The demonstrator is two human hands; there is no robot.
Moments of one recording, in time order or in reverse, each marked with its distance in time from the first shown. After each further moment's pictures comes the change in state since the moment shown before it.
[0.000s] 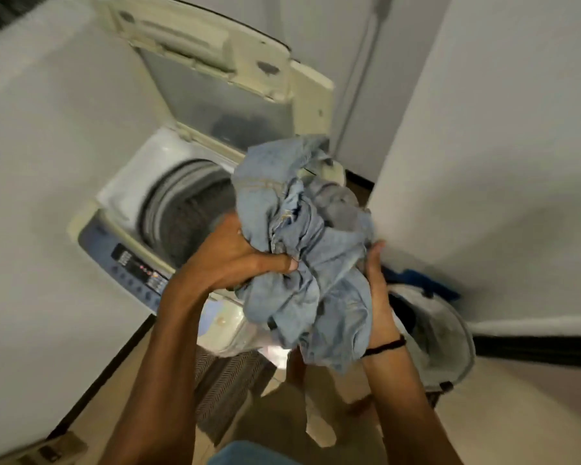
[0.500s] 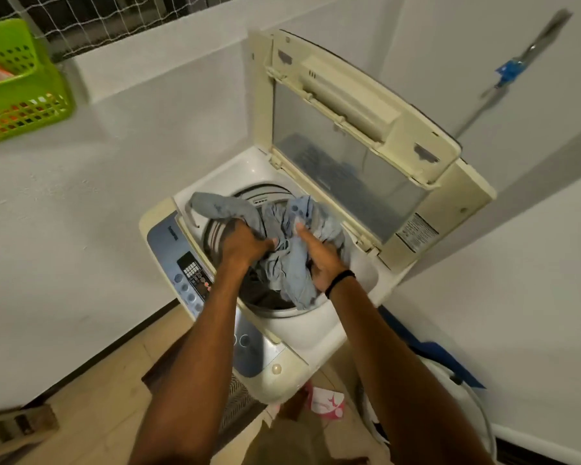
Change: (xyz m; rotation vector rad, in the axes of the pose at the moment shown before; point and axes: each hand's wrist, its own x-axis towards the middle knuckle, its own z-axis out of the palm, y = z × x) left_hand 0.086 -0.171 -0.125 0.079 0.357 -0.625; right_hand 0.214 0.071 0.118 -0.517 0.147 0.111
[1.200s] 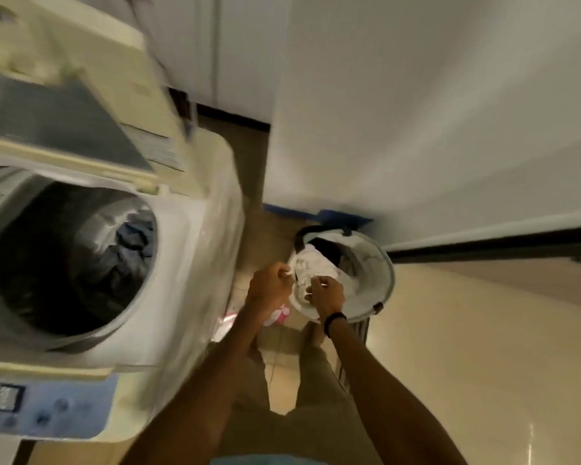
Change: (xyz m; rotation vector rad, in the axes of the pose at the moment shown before) left_hand -0.125 0.018 0.373 0.313 -0.713 0.293; right_hand -0.080 0.223 -0.349 -0.139 0.865 0.253
